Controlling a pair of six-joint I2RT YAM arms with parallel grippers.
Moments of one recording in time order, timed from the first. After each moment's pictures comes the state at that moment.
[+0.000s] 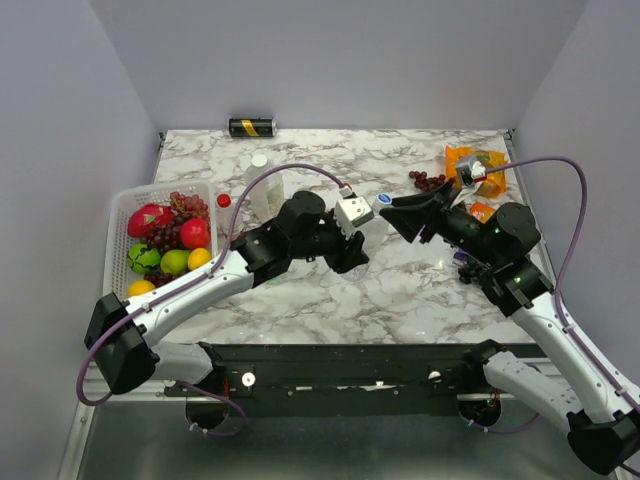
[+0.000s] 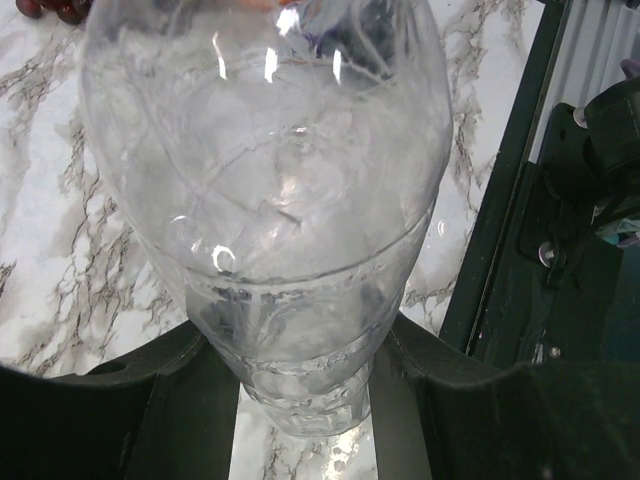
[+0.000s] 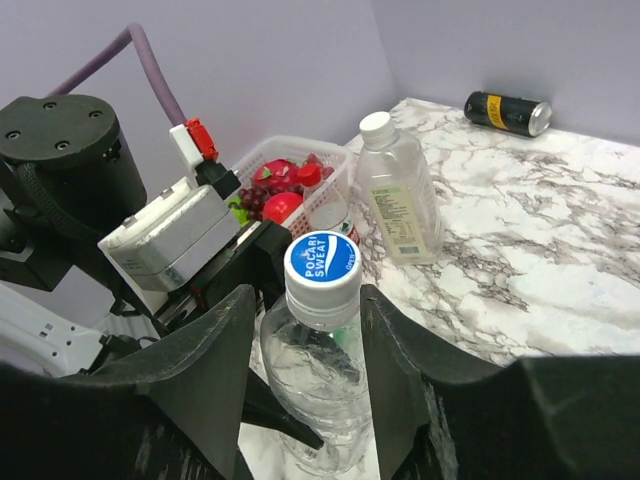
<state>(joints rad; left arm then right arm) -0.87 1.30 1.08 -0.20 0.34 -0.01 0.48 0.83 0.85 0.11 -0.43 0.40</state>
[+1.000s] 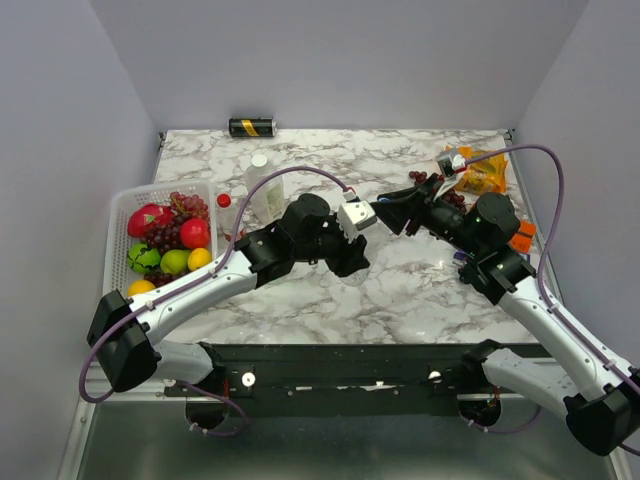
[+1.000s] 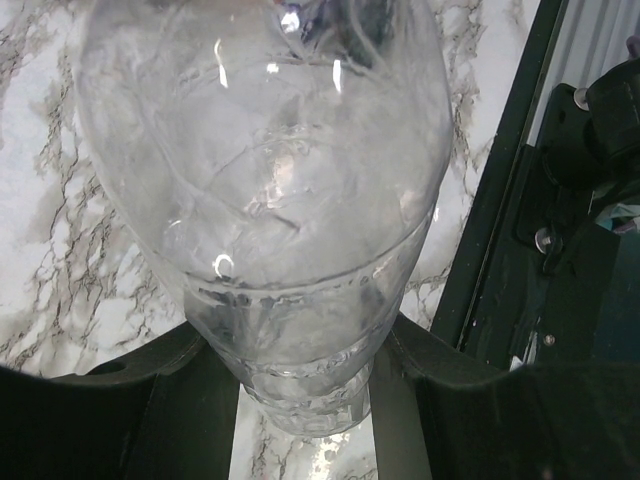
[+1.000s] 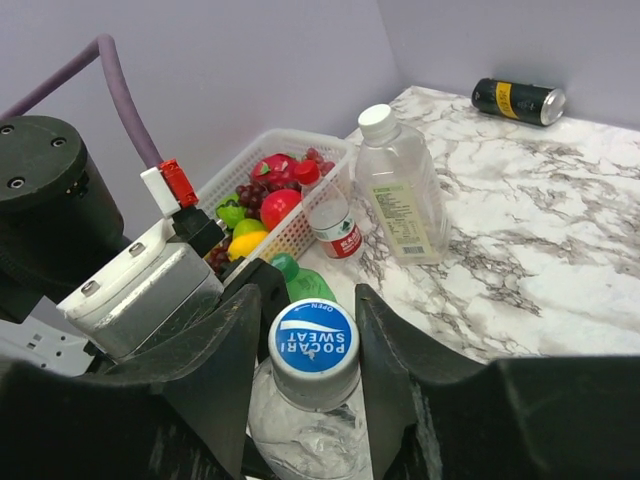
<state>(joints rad) -0.89 1.32 1.08 -0.23 0.34 -0.01 0.52 0.94 0.86 0.18 -0.42 0.42</state>
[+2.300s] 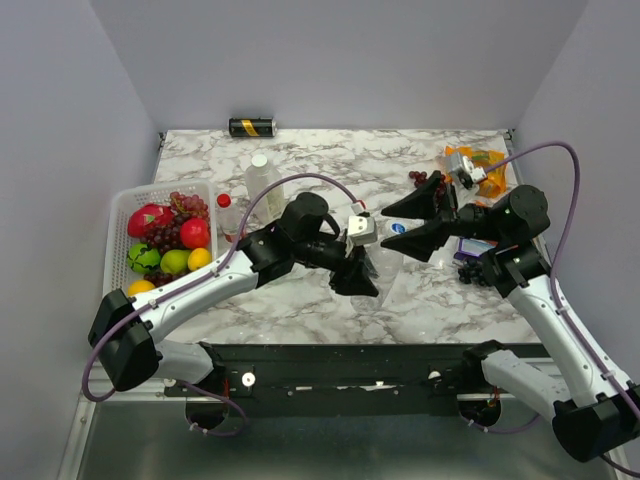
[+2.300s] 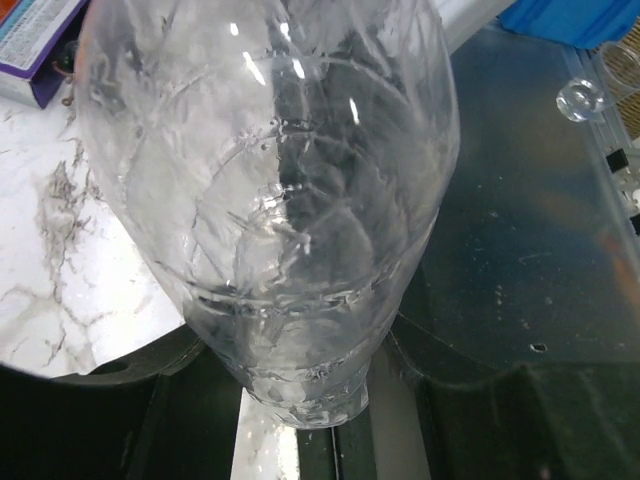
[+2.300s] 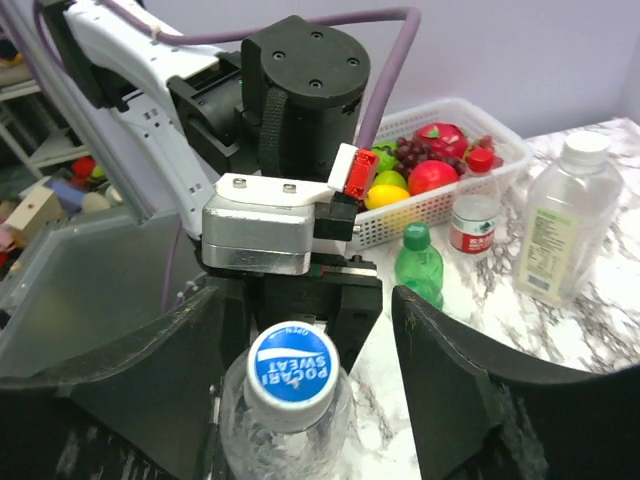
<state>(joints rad) -0.88 1.32 1.06 -0.15 0.87 0.00 0.34 0.95 0.92 0.29 -1.12 0.39</state>
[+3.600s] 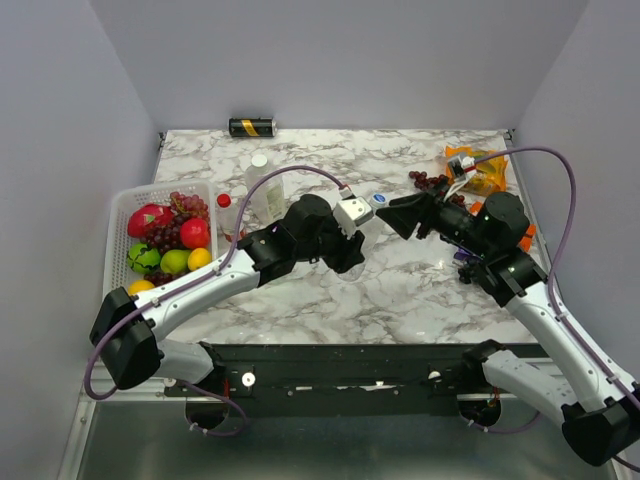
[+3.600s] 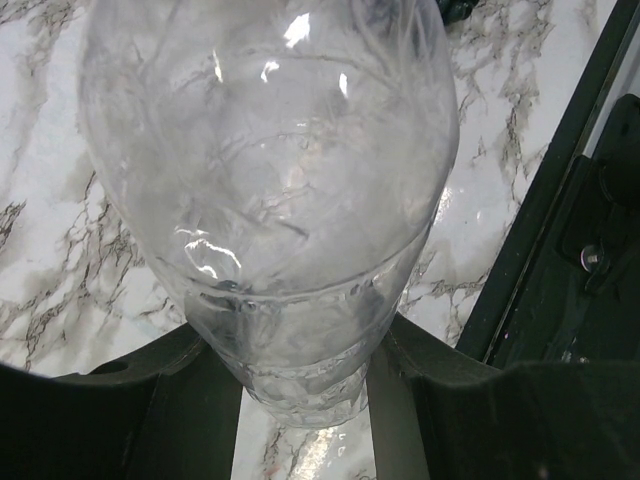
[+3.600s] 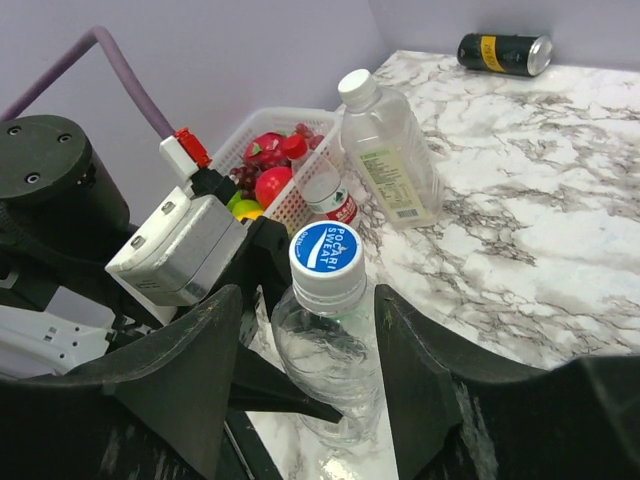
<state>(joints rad) -0.88 1.33 1.07 -0.23 0.24 -0.05 0.43 0.89 0.87 0.04 -0.46 0.46</state>
